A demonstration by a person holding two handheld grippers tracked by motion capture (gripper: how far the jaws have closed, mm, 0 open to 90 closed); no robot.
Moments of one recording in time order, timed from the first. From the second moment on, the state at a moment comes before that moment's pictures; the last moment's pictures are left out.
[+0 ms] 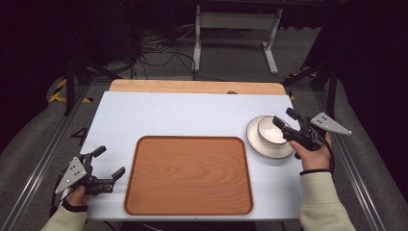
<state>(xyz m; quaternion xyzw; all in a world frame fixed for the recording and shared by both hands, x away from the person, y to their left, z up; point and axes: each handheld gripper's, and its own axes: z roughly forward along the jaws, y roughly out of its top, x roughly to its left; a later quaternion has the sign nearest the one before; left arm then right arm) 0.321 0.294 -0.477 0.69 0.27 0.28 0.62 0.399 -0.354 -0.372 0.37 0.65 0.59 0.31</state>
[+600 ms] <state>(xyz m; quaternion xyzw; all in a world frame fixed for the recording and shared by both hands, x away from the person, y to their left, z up) 0.321 0.294 -0.477 0.69 0.27 0.28 0.62 0.427 -0.371 -0.372 0.49 0.71 0.44 0.26</state>
